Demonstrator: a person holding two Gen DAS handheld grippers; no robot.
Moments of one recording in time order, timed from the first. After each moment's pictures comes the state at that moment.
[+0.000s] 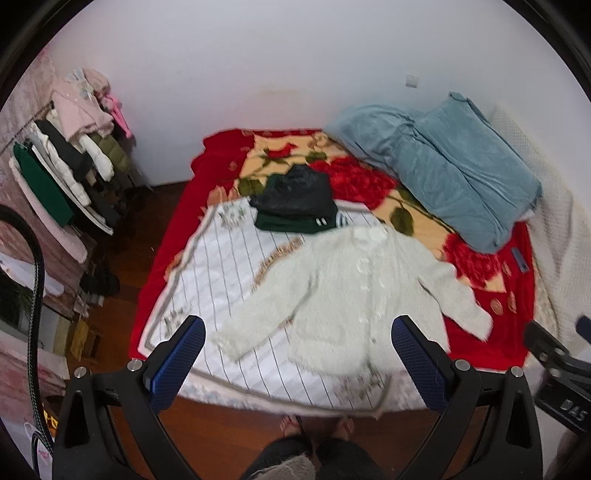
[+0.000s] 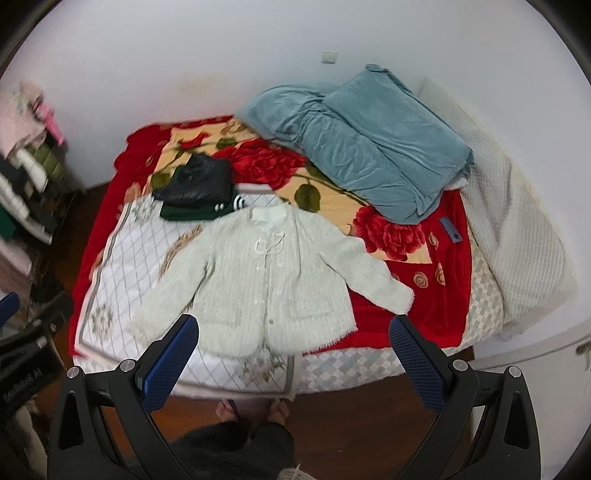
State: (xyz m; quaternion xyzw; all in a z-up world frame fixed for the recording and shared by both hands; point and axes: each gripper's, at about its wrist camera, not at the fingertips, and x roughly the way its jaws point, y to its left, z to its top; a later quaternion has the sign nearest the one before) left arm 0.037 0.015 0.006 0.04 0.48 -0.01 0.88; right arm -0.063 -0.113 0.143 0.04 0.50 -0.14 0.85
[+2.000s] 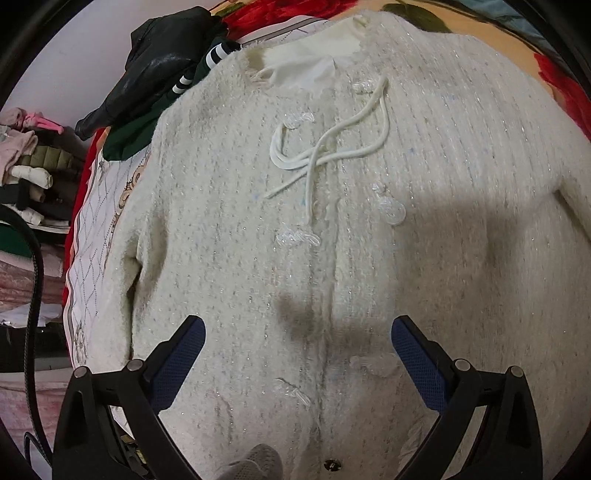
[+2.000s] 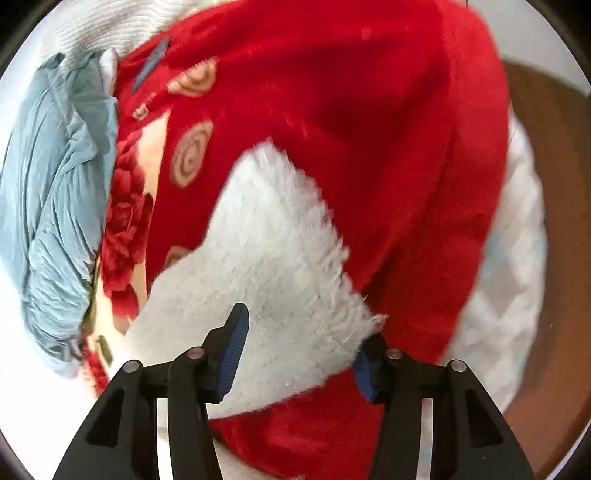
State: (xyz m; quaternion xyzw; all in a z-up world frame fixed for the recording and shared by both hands) left arm 0.249 -0.247 -0.516 0.21 0.62 0.04 0.75; right arm -0.060 -0.671 -0.541 0.63 0.34 -0.41 0.56
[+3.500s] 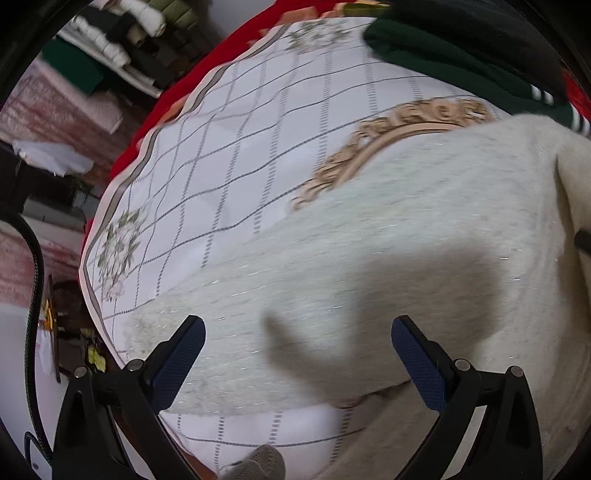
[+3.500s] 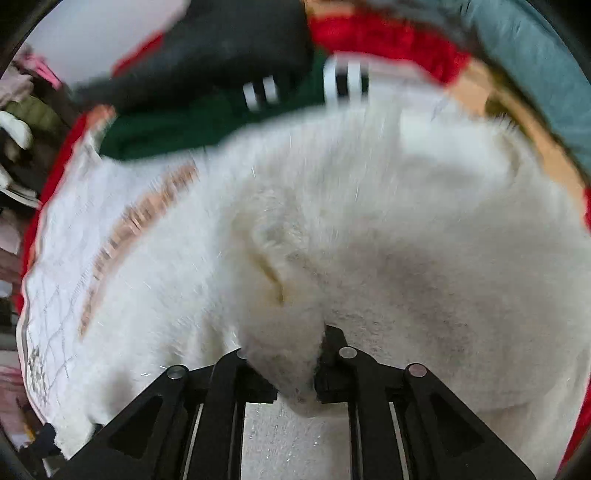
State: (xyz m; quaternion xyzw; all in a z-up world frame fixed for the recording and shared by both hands) left arm 0.256 0.106 -0.502 -0.01 0.63 0.25 0.74; right arm 0.392 -0.109 -0.518 0.08 0.62 0.03 0.78
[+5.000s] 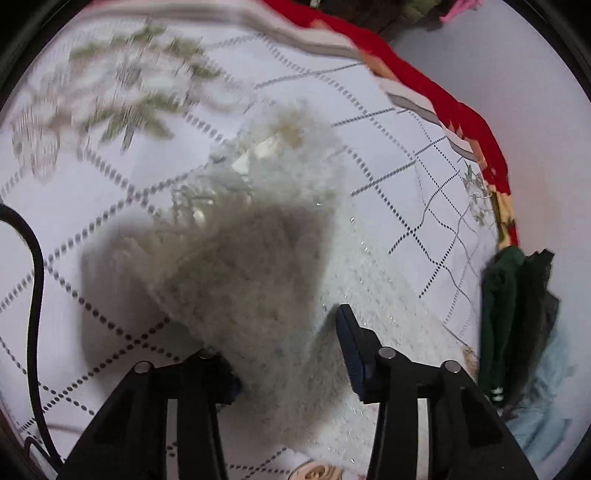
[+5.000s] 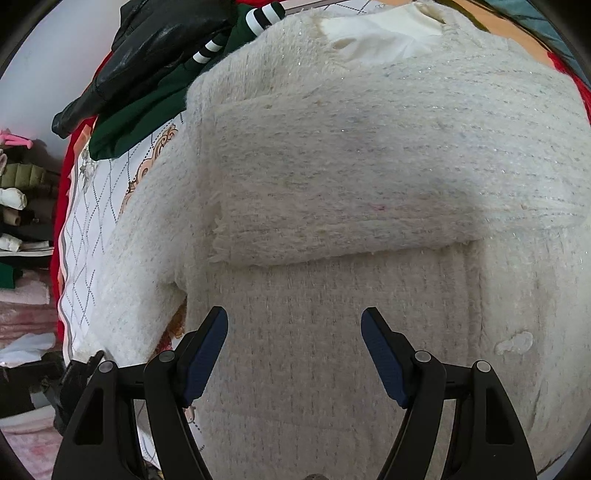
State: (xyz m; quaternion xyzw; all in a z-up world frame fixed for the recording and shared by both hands) left arm 0.229 0.304 -0.573 -0.48 0.42 0.30 0.71; right arm 0.301 -0.126 -0.503 0.22 0.66 -0.02 0.72
